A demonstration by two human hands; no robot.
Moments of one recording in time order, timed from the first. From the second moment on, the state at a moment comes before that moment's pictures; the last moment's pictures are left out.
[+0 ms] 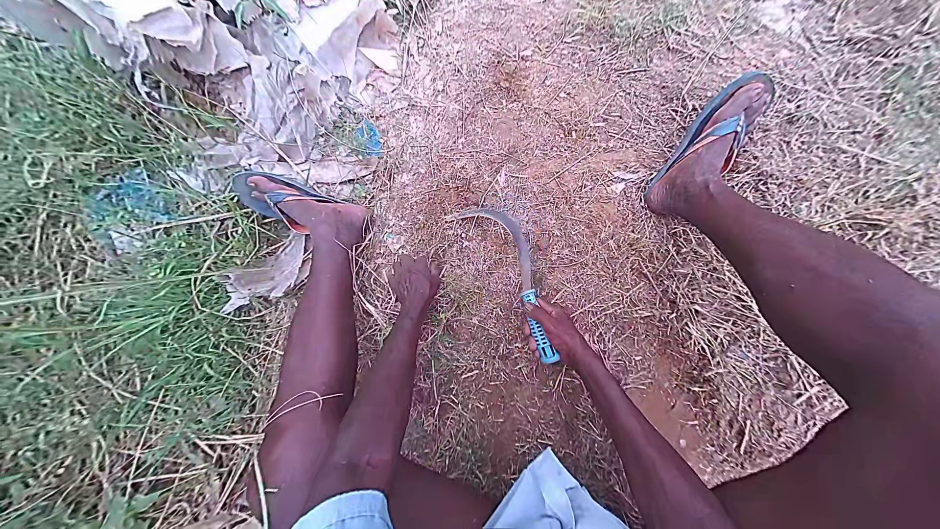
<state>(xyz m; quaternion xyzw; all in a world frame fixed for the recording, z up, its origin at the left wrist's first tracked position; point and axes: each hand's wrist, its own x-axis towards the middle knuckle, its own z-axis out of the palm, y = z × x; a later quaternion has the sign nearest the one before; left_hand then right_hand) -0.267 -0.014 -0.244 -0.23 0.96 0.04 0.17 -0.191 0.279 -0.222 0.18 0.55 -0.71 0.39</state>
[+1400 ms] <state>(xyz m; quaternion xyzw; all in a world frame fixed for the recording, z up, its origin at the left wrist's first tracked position) -0.246 -0.003 -0.208 -0.20 0.96 0.20 0.06 -0.199 0.272 -0.168 0.07 0.65 -0.67 0.34</state>
